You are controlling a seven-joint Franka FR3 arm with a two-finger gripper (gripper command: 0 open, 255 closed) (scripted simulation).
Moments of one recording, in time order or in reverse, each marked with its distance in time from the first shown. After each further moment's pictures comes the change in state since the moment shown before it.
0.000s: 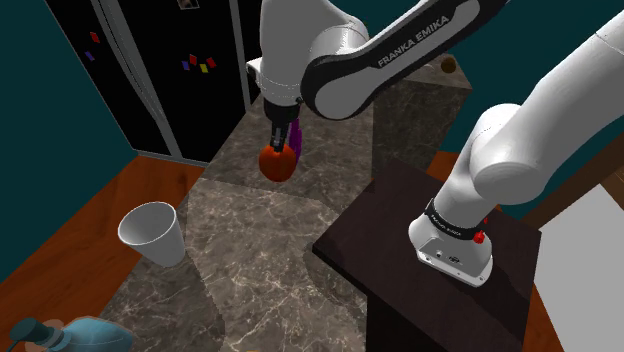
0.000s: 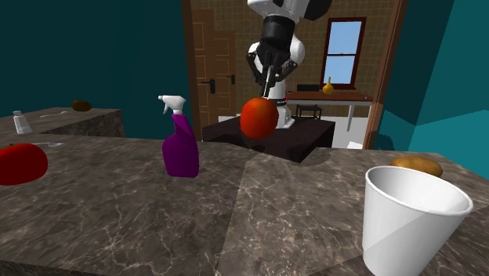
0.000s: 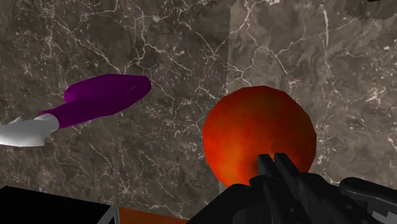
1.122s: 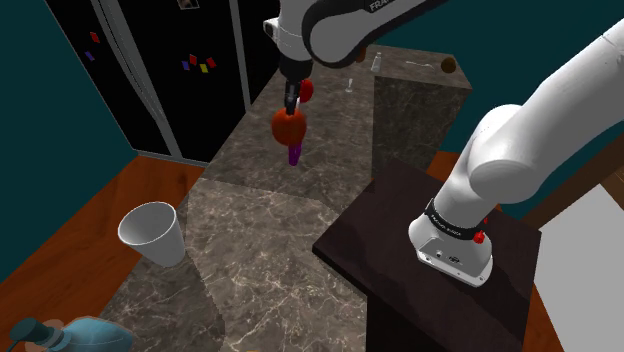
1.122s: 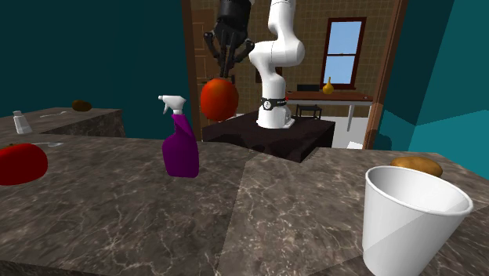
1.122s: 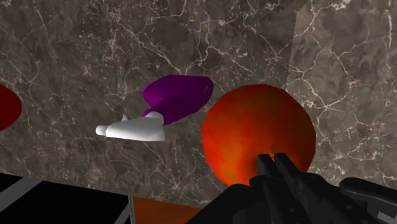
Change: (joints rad) arm -0.071 -0.034 -0.166 0.077 0.008 -0.084 -0.249
